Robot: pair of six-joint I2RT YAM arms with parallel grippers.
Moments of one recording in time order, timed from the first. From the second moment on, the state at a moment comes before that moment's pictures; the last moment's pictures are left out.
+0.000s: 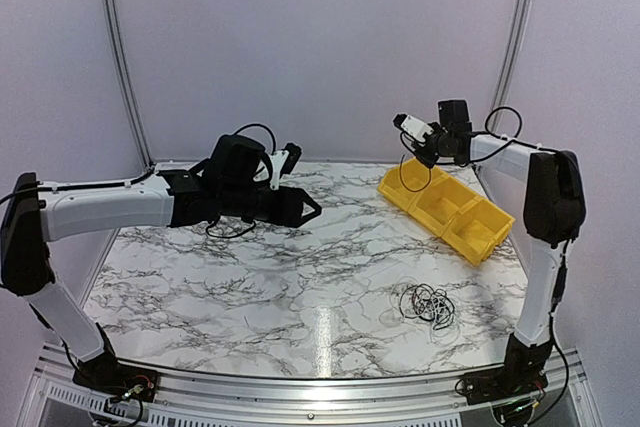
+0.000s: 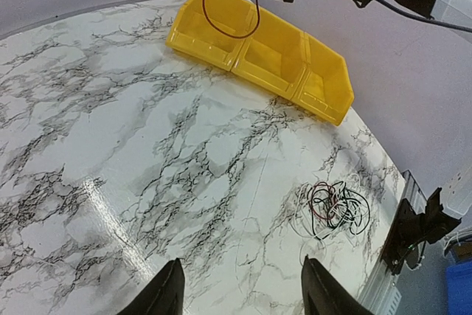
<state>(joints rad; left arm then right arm) -0.85 1.63 1.23 -0.14 0.18 -0.43 0.20 2.04 1.67 -0.18 -0.10 -0.81</state>
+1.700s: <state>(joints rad) -0.92 1.58 1.09 -0.07 0.15 -0.48 0.10 2.15 1.91 -0.61 -0.15 -1.09</state>
